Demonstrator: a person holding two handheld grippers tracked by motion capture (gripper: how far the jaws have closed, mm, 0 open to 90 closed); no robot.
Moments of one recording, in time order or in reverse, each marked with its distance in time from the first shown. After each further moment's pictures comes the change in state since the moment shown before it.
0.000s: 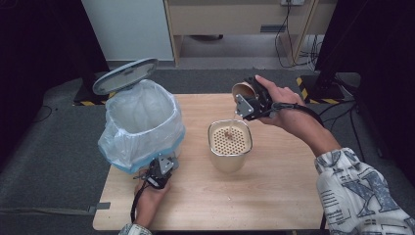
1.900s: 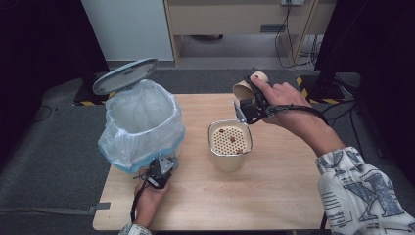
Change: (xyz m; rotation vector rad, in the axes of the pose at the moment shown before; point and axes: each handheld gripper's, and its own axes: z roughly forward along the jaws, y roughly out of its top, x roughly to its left) left arm 0.000 0.000 0.000 0.001 0.002 0.002; right arm 0.000 0.011 -0.008 0.087 -0.083 -0.254
